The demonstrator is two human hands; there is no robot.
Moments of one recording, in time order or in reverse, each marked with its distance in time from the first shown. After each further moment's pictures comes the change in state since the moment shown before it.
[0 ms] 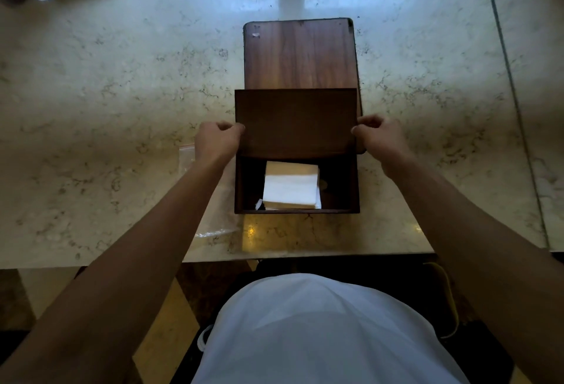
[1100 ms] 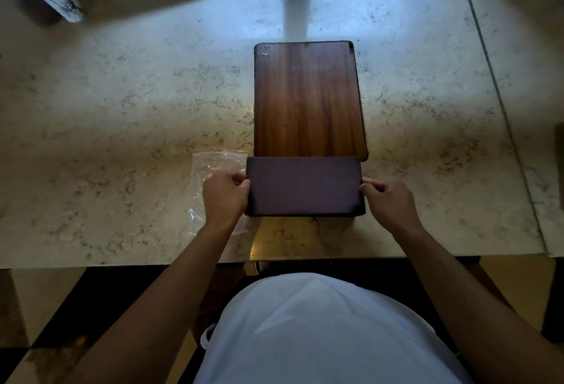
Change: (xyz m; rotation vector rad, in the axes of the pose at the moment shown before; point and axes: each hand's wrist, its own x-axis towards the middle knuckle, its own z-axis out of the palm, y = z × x) left_hand -0.075 -0.054 -0.011 0.325 0.129 0.263; right_hand -0.091 0.067 -0.006 -0.299 0.085 -0.143
